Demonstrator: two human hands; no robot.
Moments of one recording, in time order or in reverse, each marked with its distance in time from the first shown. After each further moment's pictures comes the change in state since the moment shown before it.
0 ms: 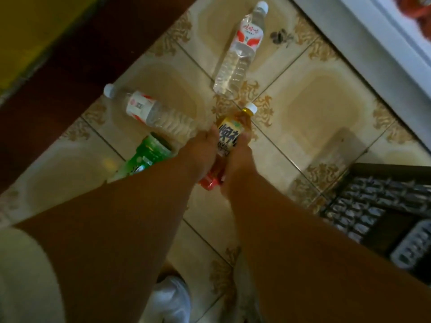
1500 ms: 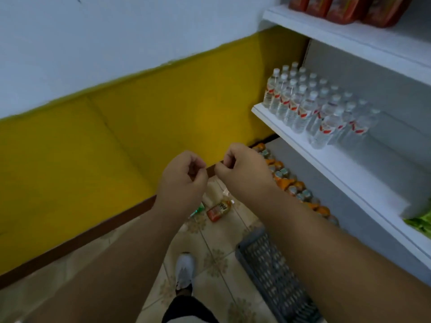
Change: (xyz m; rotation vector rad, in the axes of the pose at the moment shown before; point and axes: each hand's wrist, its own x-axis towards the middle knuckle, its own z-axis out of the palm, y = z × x) left_hand -0.913 0.143 0.081 0.091 0.921 1.090; right_hand -0.899 -0.196 -0.260 -1.009 -0.359 -1.446
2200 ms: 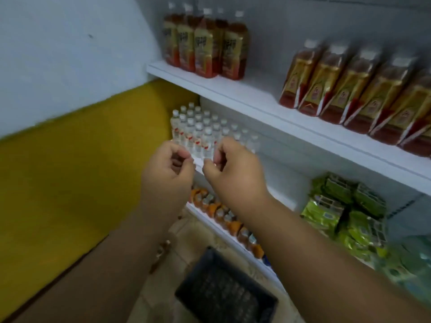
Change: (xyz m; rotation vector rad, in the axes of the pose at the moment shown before) left_hand 0.063 0.179 0.149 -0.332 -0.076 0.261; right_hand -0.019 0.038 -0.212 -0.159 0.494 0.004
